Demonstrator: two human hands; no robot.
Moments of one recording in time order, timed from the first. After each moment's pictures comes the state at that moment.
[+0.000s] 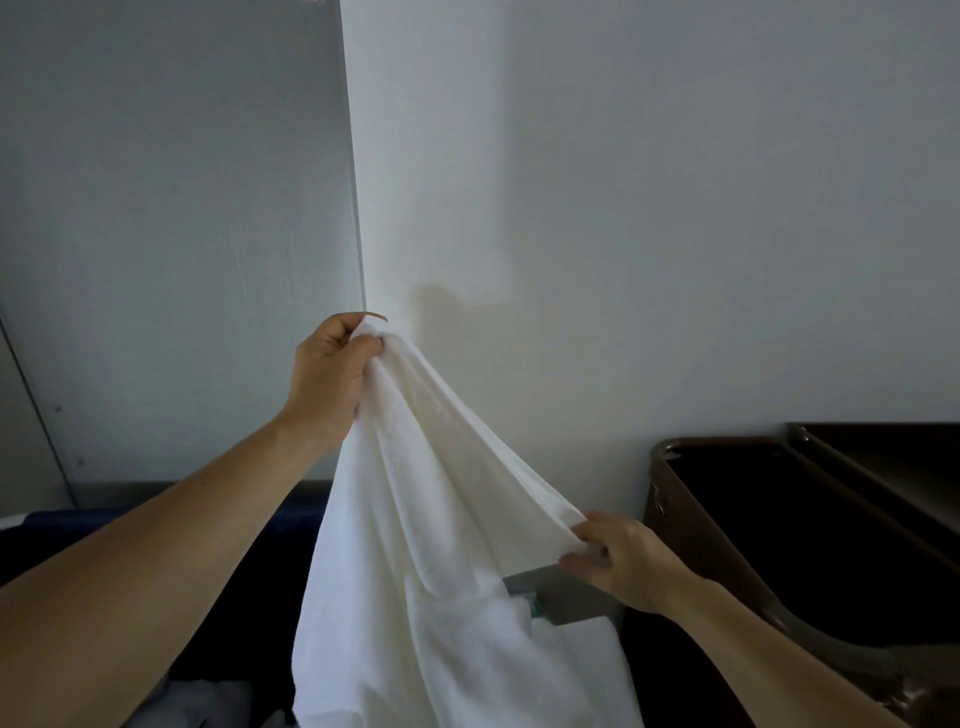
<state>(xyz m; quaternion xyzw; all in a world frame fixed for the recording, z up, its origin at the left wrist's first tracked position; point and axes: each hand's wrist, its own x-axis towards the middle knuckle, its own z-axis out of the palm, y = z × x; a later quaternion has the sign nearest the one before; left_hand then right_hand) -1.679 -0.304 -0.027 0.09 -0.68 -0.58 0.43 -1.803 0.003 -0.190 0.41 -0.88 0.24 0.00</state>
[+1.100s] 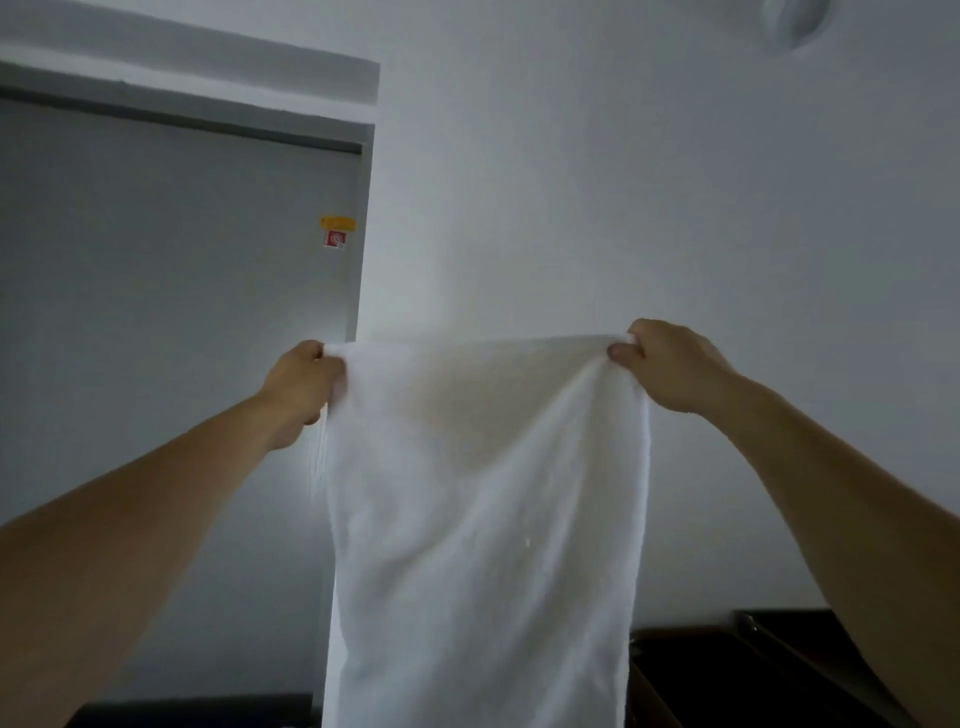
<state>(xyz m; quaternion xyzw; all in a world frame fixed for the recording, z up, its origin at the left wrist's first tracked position) -1.664 -0.354 0.157 0.10 -0.74 -0.50 0.43 -1.755 0.019 0.211 0.24 -0.88 0.17 0.38</state>
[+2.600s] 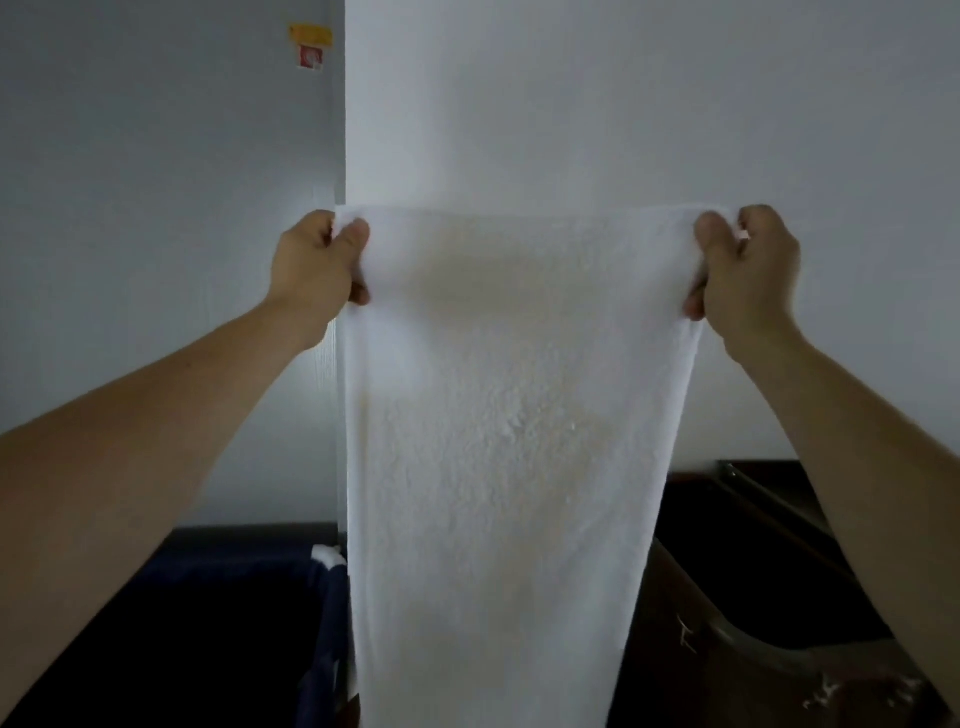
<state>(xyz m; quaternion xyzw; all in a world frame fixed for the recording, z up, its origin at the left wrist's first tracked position) -1.671 -0.326 0.102 0.03 -0.70 -0.53 0.48 -1.758 0.028 0.119 0.18 -0.71 0.52 0.44</state>
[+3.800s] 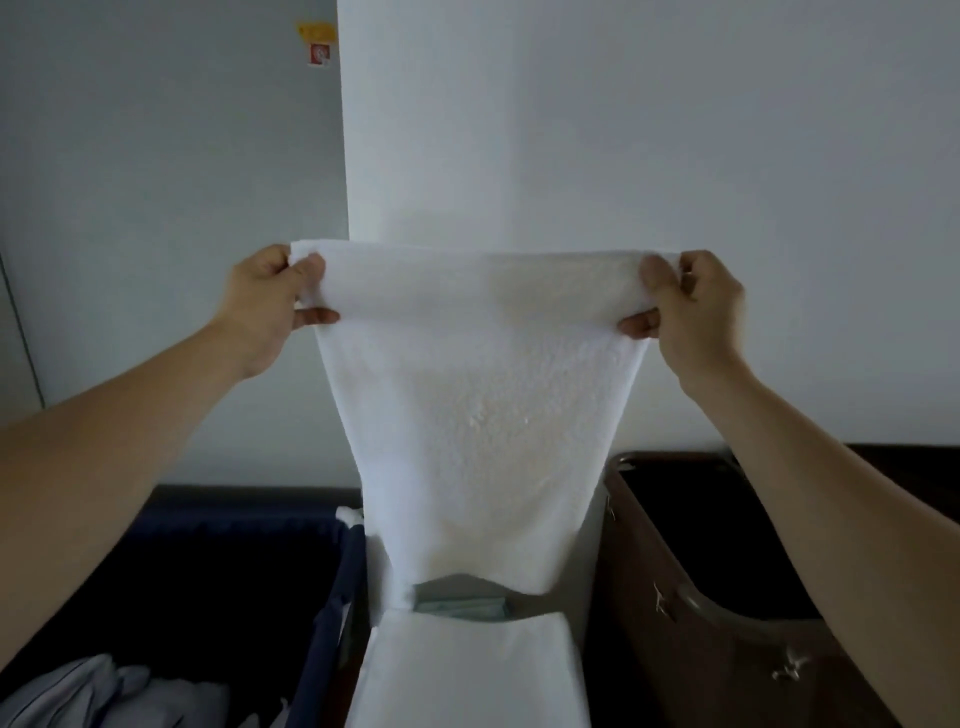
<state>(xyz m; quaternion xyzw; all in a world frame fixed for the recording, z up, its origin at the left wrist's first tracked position) -1.617 -0.284 0.067 0.04 -0.66 -0.61 0.44 -1.749 0.069 0.065 0.25 -0.68 0.63 0.27</state>
